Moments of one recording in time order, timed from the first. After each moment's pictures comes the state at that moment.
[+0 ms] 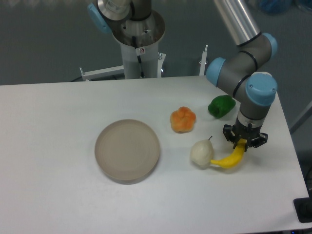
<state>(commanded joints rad) 2.57 -2.14 -1.65 -0.80 1.53 1.07</state>
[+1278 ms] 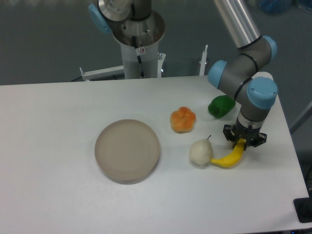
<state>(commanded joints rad) 2.58 -2.15 -1.64 -0.80 1.54 1.08</state>
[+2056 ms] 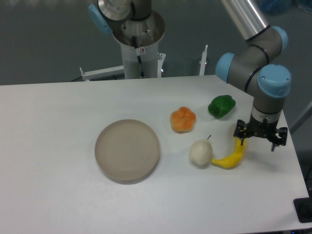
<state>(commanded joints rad) 2.58 -2.10 -1.47 -0.80 1.54 1.11</state>
